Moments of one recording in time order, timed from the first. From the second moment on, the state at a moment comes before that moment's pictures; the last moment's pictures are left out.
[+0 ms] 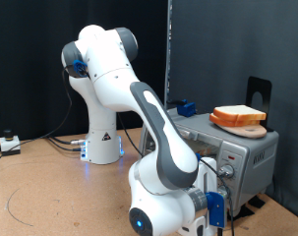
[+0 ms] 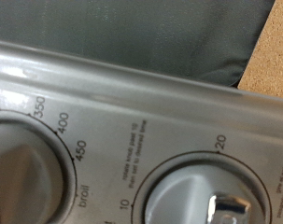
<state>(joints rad) -0.40 0.89 0.40 -1.65 0.96 1.62 -0.29</state>
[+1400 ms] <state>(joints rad) -0.40 0.89 0.40 -1.67 0.96 1.65 -0.29</state>
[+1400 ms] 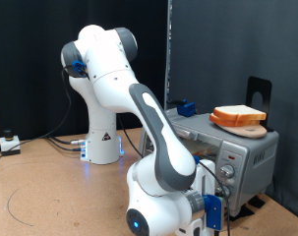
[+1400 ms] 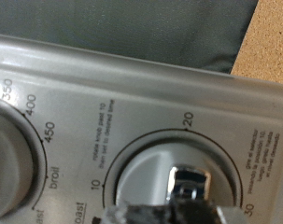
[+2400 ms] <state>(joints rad) -0.39 0.89 0.40 -1.71 0.96 1.64 -0.27</state>
